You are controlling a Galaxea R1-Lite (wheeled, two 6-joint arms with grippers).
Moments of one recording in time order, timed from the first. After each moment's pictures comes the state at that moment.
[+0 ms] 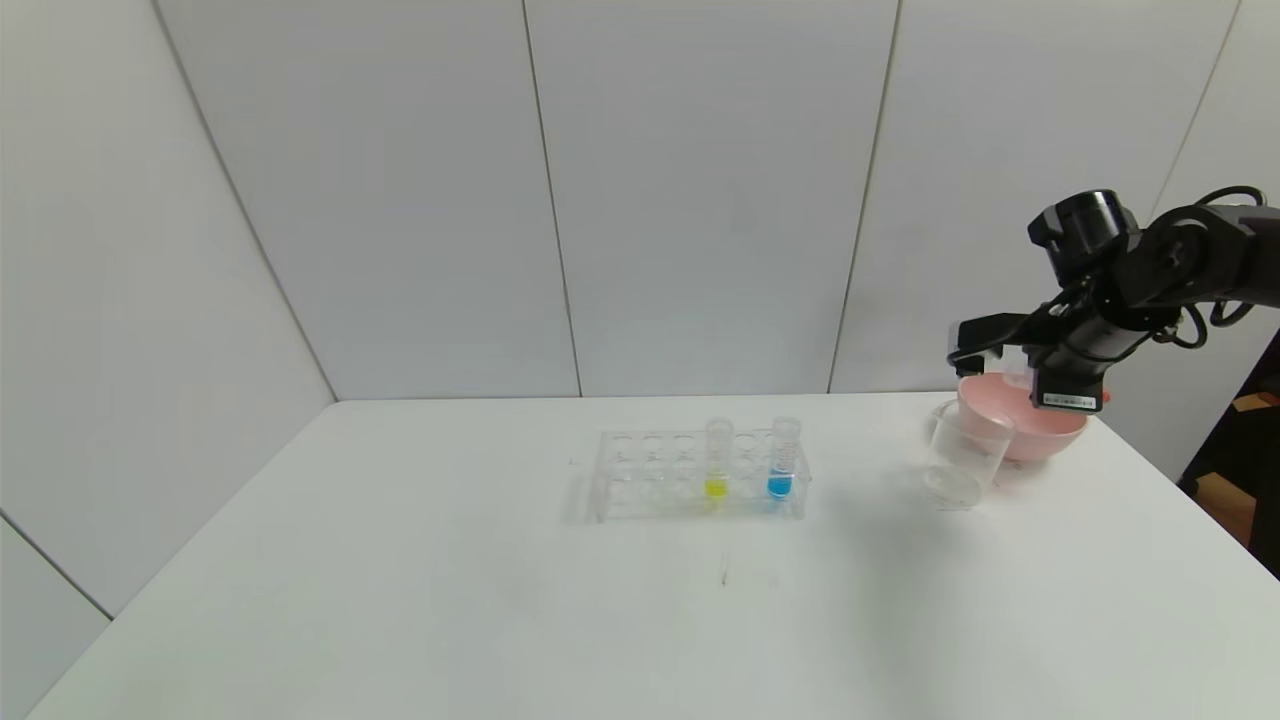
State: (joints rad) left arm 0.00 0.00 0.00 0.02 0.00 -0.02; right arm 0.04 2.19 -2.00 0.69 -0.33 -1.27
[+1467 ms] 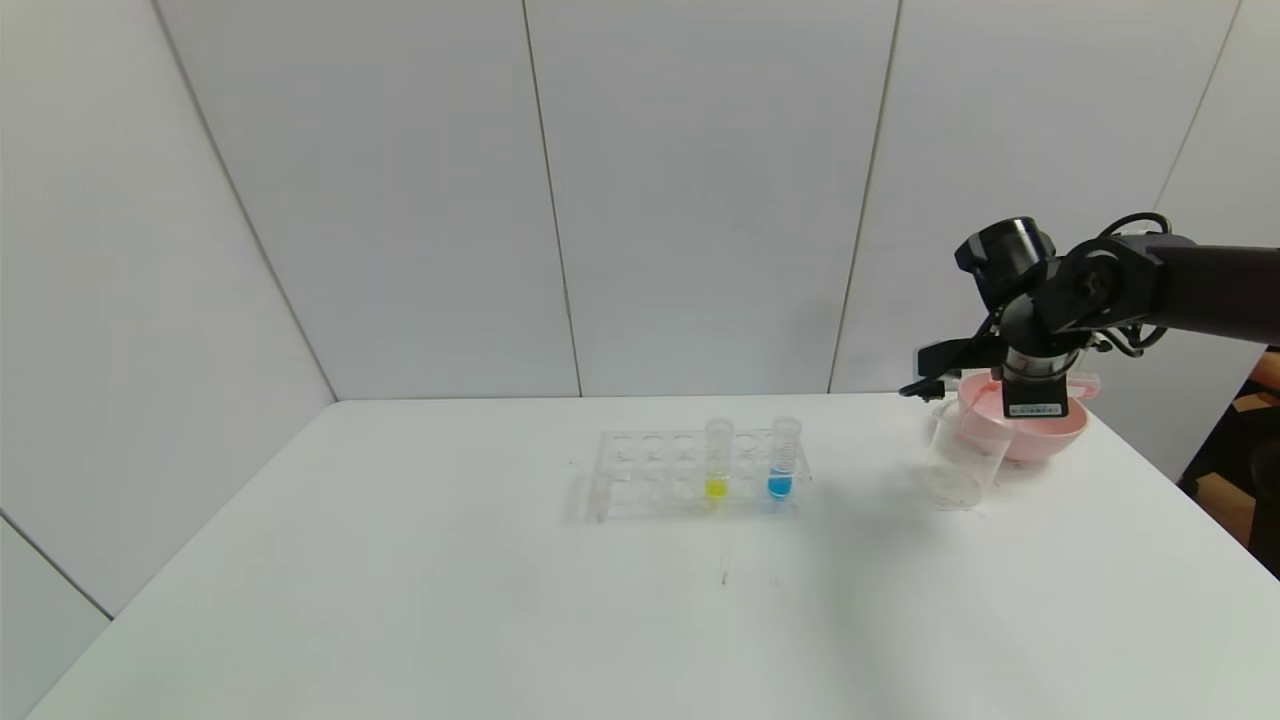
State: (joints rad) left arm 0.00 0.00 0.00 0.02 0.00 -0.02; right arm 0.14 2.25 -2.00 0.63 -0.64 -1.31
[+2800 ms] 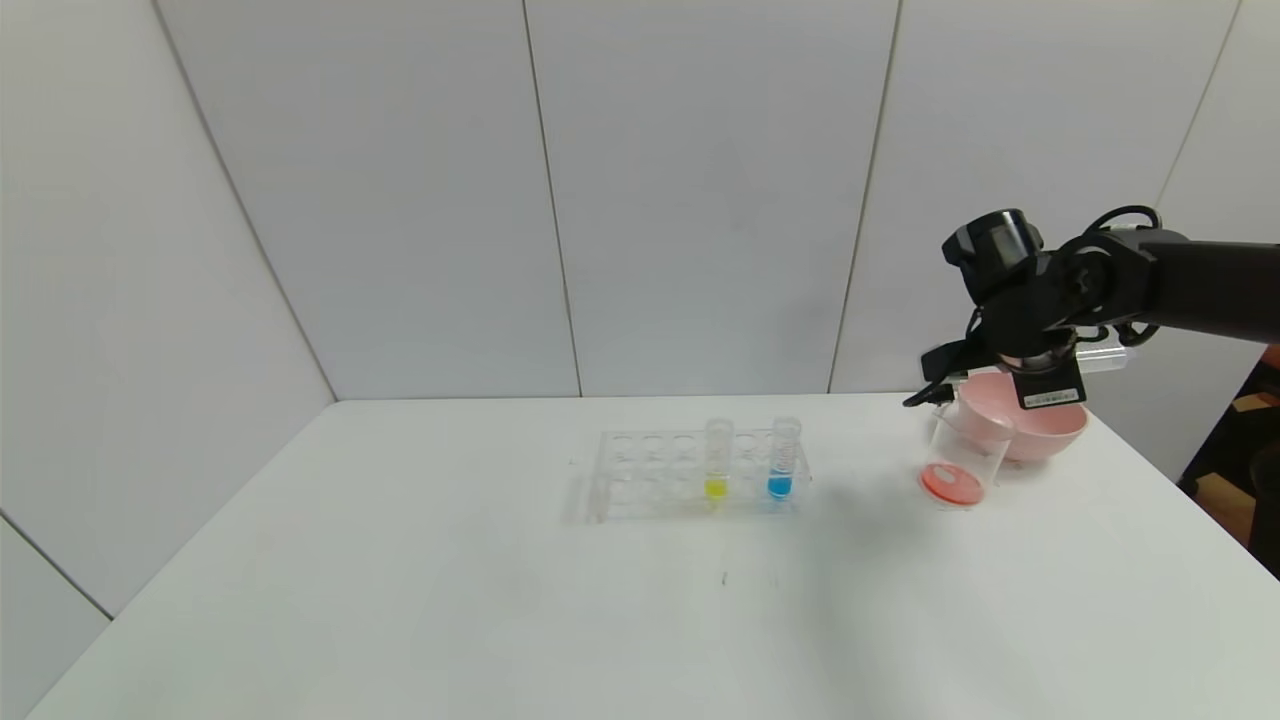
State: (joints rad) left arm 0.00 0.00 0.00 0.02 0.00 -0.02; right arm 0.18 2.24 -2.00 0.61 -0.84 -1.44
